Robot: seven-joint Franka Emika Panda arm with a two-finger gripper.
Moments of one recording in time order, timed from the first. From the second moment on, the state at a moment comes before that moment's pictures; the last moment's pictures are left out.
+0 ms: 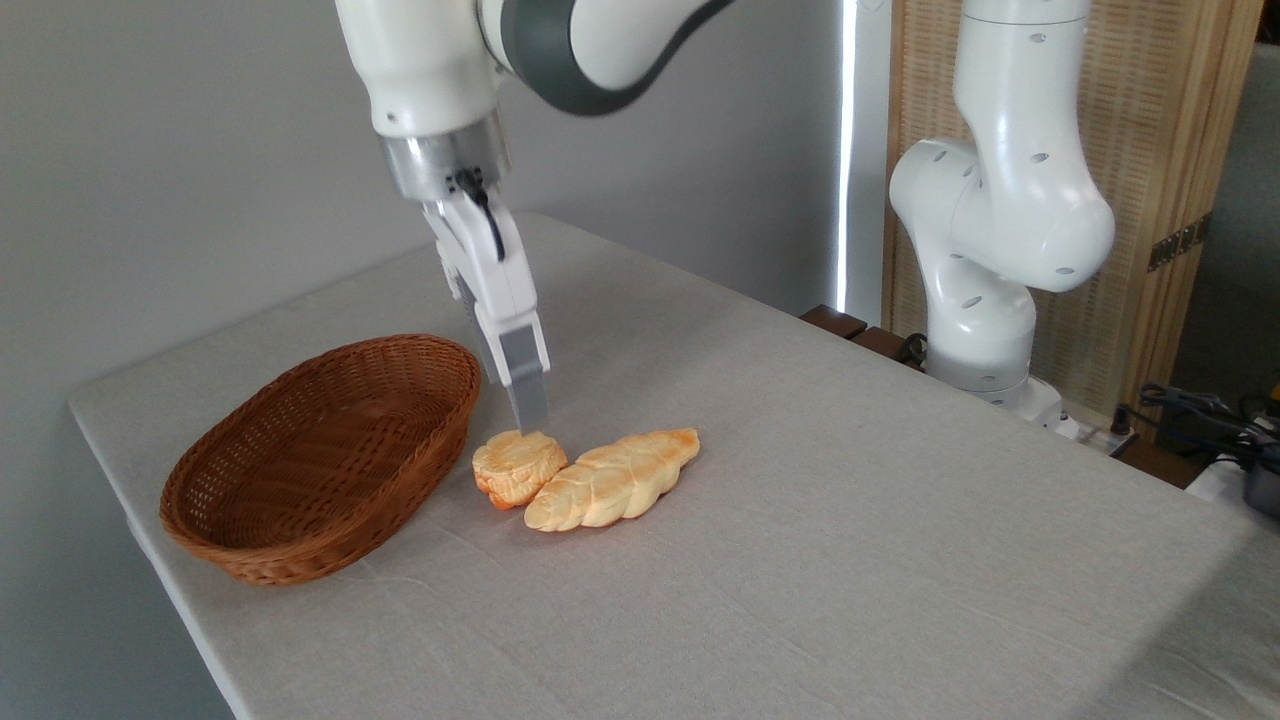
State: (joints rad) arm -0.23 -0.06 0.02 -1.92 -0.03 1.84 0.88
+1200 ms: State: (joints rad) arm -0.31 -0.03 0.02 -2.13 0.06 2.09 1.18
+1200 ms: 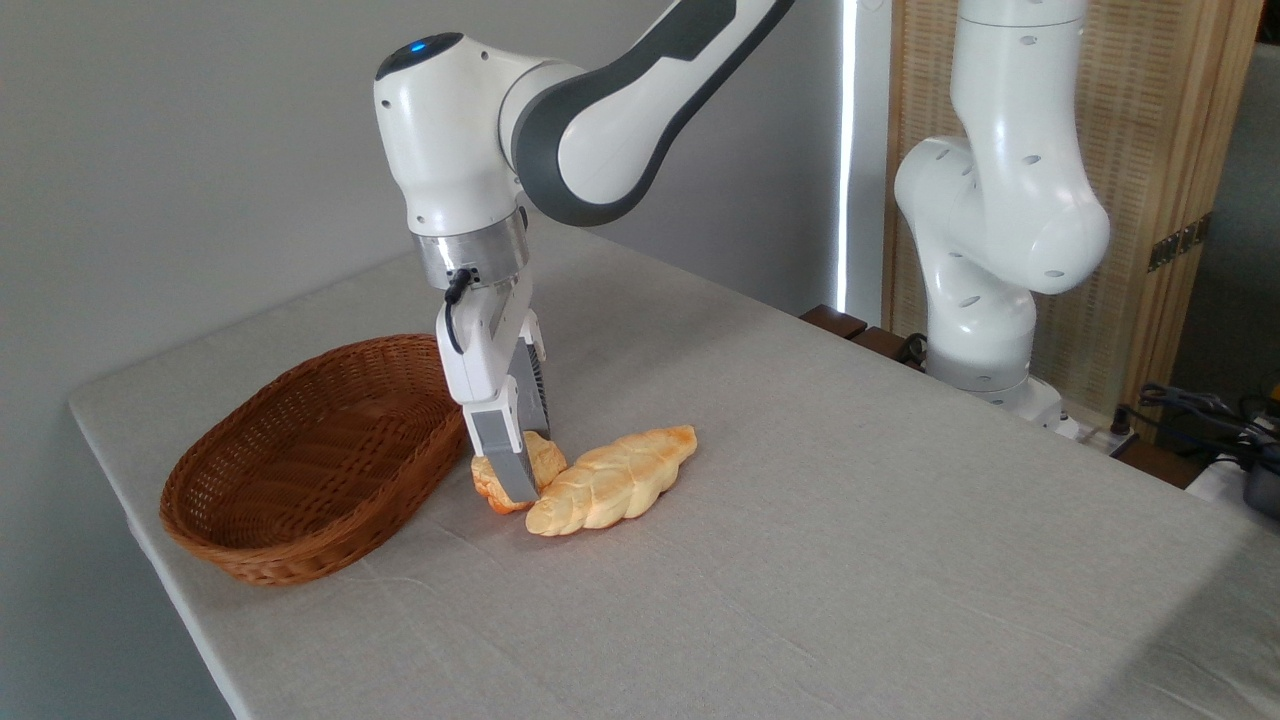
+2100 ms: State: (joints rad) arm -0.31 -0.03 0.02 -2.12 0.06 2.07 1.17
